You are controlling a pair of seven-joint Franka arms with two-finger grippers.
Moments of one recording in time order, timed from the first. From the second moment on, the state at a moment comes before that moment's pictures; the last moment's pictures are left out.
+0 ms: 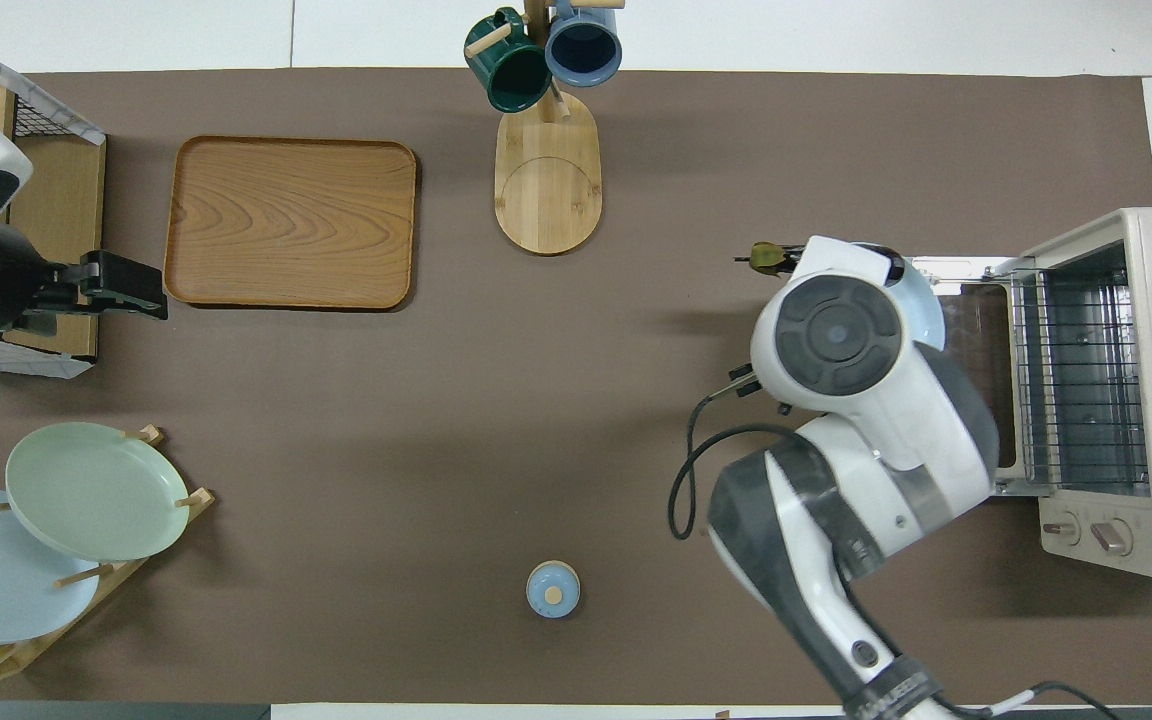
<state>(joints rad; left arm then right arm) -0.04 -0.03 -0.09 -1.66 -0.03 1.63 -0.19 0.51 0.06 -0.05 -2.01 -0.26 2.04 0.20</state>
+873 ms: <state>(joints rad) -0.02 -0.03 -0.09 -1.66 -0.03 1.67 -0.19 0.87 0.38 0.01 -1.82 -0.26 2.18 0.63</state>
